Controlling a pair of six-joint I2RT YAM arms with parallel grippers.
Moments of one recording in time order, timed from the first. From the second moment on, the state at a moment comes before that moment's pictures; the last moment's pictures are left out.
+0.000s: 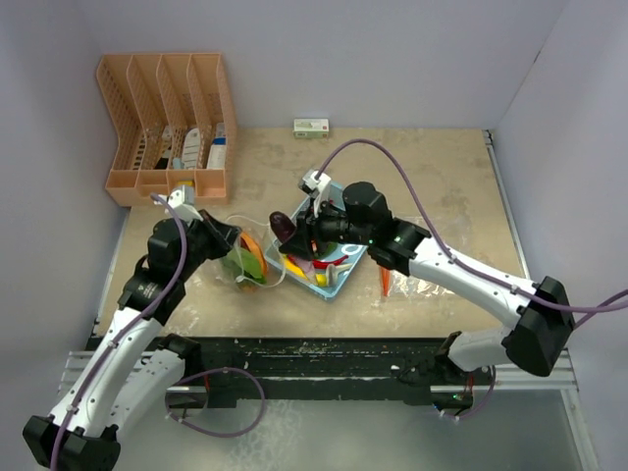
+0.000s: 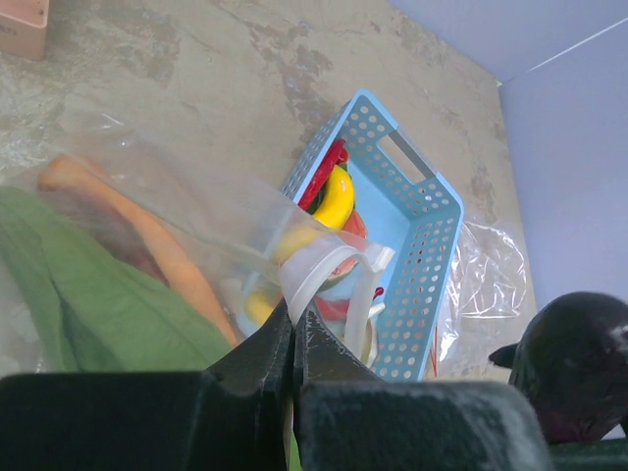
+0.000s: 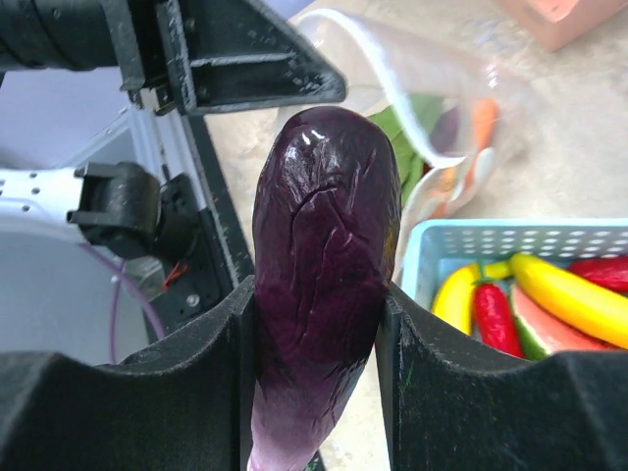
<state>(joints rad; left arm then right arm) -0.33 0.70 0.70 -0.33 0.01 -0.71 0.86 1.35 1.11 -0.07 -0.37 0.25</state>
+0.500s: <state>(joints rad) -0.33 0.71 0.67 -0.28 0.02 -0.72 0.86 1.61 1.21 -0.10 -0.59 0.36</state>
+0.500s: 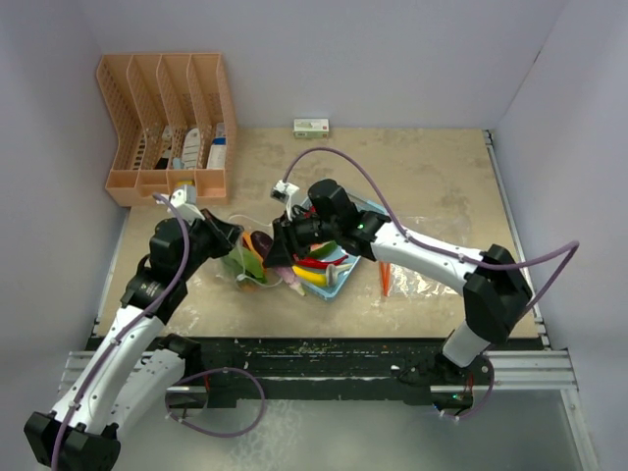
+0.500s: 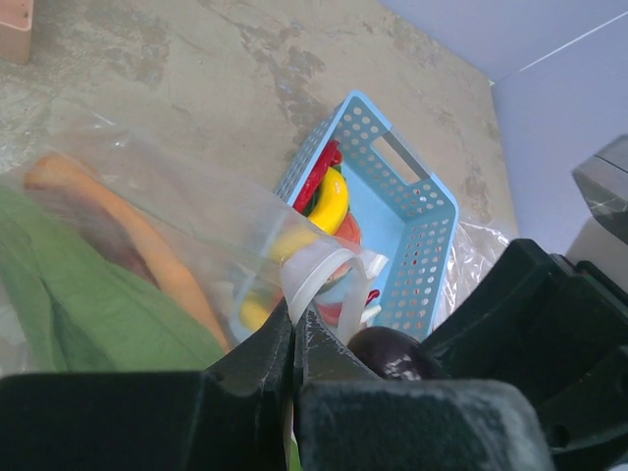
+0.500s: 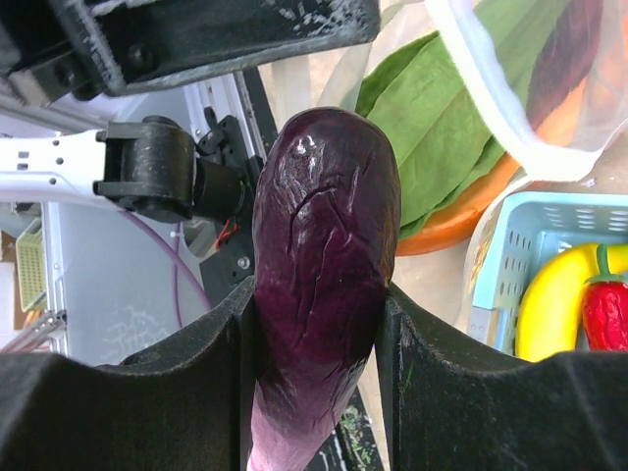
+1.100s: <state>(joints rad) -0.33 0.72 0.66 -0.24 0.10 -0.72 0.87 1.79 1.42 -0.35 -0.38 0.40</state>
